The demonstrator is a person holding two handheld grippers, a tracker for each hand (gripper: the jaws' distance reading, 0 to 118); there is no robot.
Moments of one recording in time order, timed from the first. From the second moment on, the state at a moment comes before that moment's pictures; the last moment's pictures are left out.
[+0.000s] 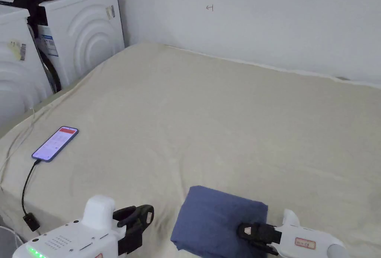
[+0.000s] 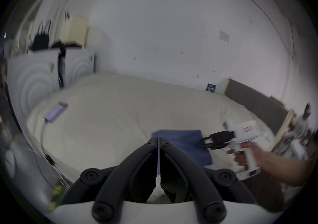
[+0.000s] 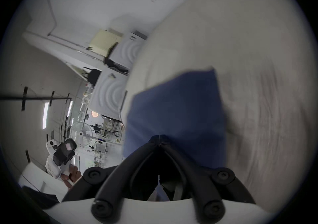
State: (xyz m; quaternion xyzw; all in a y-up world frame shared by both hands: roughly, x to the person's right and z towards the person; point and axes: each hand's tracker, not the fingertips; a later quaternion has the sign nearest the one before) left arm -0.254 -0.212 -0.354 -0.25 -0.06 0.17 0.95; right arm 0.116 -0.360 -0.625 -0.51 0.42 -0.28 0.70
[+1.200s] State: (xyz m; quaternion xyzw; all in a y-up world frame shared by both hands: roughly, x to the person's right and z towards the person) left arm -0.302 -0.183 -0.531 -0.44 -0.05 -0.03 0.90; right arm 0.158 -0.282 -0.563 -0.41 0.40 -0.29 0.77
